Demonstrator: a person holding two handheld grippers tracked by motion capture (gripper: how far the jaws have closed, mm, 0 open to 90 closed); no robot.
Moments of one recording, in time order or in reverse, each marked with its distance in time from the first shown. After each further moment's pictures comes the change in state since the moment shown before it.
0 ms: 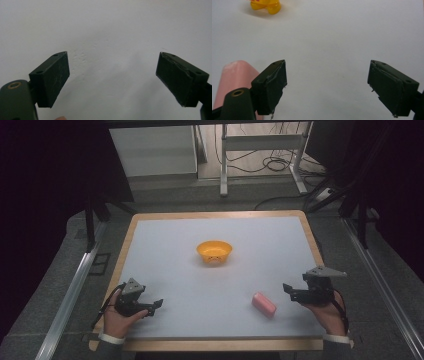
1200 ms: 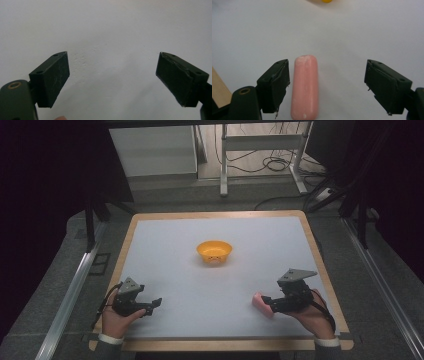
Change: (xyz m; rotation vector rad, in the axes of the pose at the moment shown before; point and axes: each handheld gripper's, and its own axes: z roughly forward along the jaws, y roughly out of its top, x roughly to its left) left arm 0.002 0.001 -0.006 -0.023 -0.016 -0.013; right arm 0.065 0.022 0.004 0.139 0.174 -0.199
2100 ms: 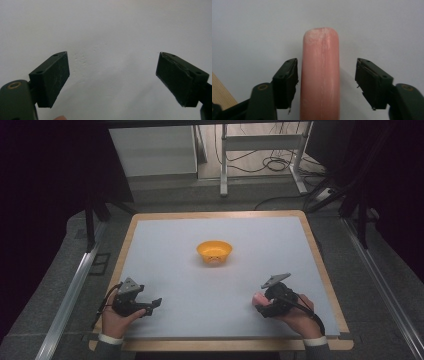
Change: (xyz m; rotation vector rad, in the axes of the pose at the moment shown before) left arm 0.001 0.000 -0.001 -0.002 -0.001 0.001; right arm 0.017 -0.003 0.040 0.248 -0.006 -0.035
